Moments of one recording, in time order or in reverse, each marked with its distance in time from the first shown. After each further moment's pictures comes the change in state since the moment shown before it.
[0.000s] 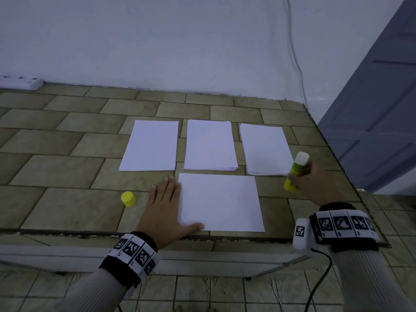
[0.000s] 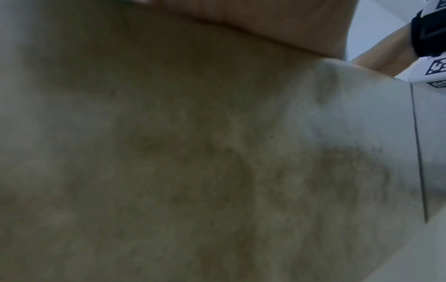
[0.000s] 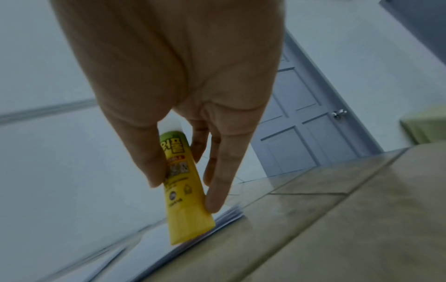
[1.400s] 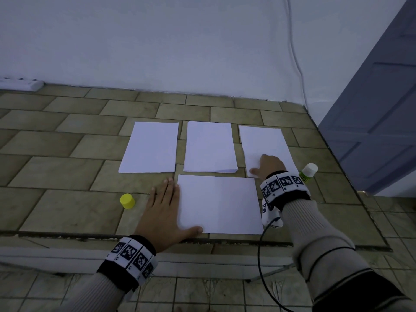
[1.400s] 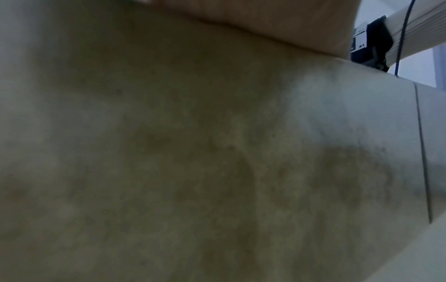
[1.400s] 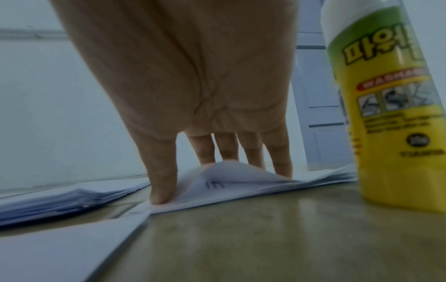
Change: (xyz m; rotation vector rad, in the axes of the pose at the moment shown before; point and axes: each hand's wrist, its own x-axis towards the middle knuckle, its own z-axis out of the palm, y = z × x) left_hand 0.000 -0.001 0.000 0.011 -0.015 0.011; right_hand 0.067 -0.052 0.082 -0.572 -0.226 -0.041
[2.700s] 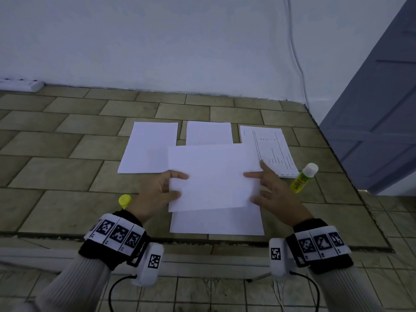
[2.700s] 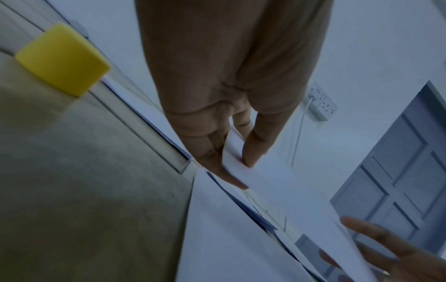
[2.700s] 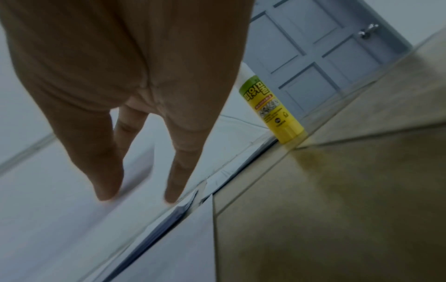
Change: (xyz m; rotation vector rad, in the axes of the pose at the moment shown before) left_hand 0.020 -0.007 -0.060 -1.307 0.008 -0.077; right_hand -0.102 0.039 0.014 0.876 -0.072 -0.574
